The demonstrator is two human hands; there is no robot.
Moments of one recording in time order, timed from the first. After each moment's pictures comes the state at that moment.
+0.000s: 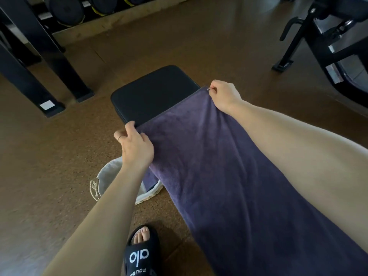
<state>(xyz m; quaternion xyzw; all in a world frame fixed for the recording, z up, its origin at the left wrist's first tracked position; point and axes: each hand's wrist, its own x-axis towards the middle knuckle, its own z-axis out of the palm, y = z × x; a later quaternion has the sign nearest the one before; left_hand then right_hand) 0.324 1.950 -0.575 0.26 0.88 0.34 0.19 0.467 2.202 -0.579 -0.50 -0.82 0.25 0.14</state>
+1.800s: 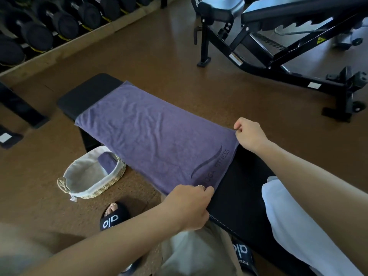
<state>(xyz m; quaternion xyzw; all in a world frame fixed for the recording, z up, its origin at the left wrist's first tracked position) 0.675 1.749 -0.523 0.85 0.50 -0.12 0.16 0.877 1.945 -0.557 -0.68 -0.68 0.24 0.13</state>
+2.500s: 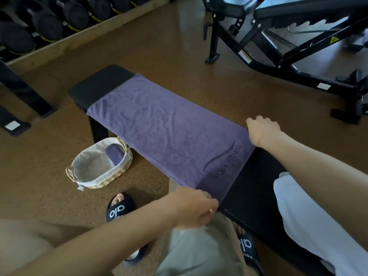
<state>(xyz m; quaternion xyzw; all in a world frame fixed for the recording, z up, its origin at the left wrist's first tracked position) 0.635 1.731 -0.539 0.90 0.38 -0.07 0.19 0.859 1.944 -0.539 -0.64 -0.75 0.04 -0.18</state>
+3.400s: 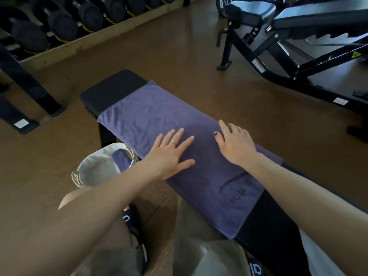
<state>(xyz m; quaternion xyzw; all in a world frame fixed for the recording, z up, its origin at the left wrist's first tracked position) 0.527 1.858 -0.552 0.76 0.64 -0.09 0.10 0.760 1.951 -0.568 -0.57 -0.82 0.08 0.00</state>
